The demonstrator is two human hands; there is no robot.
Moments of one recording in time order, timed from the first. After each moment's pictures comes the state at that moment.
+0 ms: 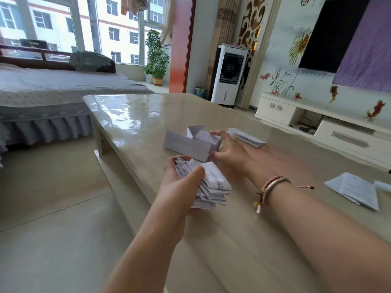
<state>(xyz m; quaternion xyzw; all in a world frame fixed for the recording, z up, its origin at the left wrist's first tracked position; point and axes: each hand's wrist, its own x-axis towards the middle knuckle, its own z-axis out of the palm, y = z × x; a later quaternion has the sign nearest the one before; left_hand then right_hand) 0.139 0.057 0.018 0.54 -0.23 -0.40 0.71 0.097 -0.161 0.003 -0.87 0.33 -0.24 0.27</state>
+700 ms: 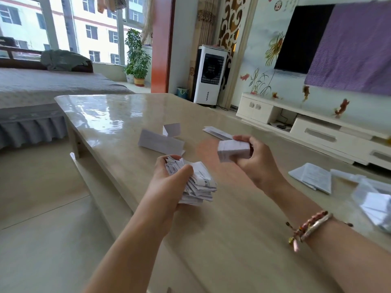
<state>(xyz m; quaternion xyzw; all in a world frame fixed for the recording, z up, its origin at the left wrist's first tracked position) 0.113 0.045 0.016 0.54 -0.25 -0.41 0.69 -0.014 -0.124 0.020 -0.78 0.36 -0.43 0.30</state>
